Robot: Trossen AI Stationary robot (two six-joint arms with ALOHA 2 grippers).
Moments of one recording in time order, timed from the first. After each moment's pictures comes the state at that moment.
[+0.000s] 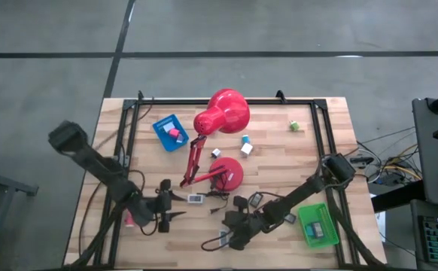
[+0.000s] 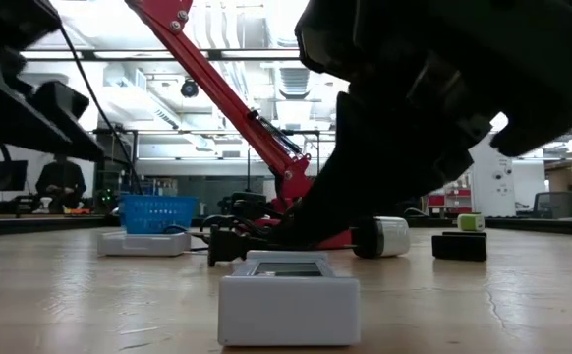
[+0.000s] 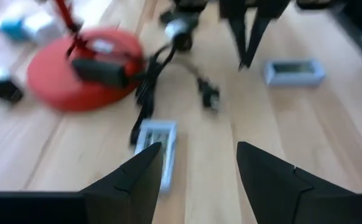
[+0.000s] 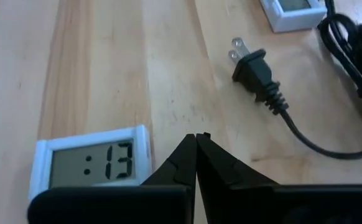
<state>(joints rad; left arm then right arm) -0.80 1.38 0.45 0.18 -0.68 -0.51 0.54 2.08 1.21 0.03 0.41 0.57</state>
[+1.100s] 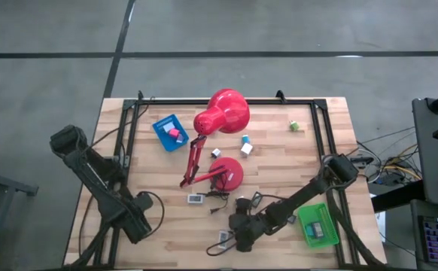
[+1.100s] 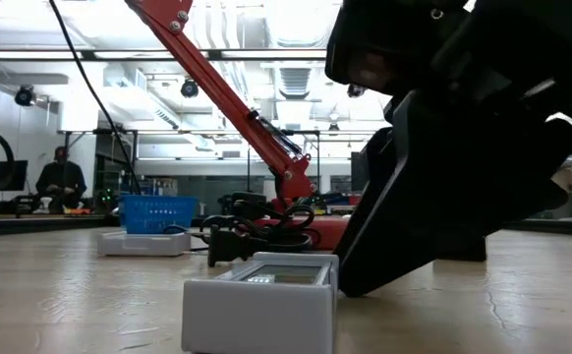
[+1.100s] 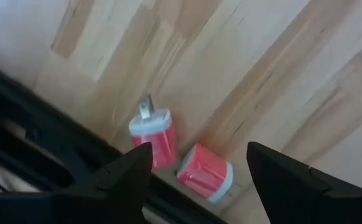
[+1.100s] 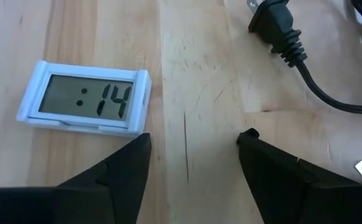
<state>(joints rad) -0.92 1.48 0.91 -1.12 0.06 -1.55 0.58 2.08 1.19 -0.09 0.34 0.56</state>
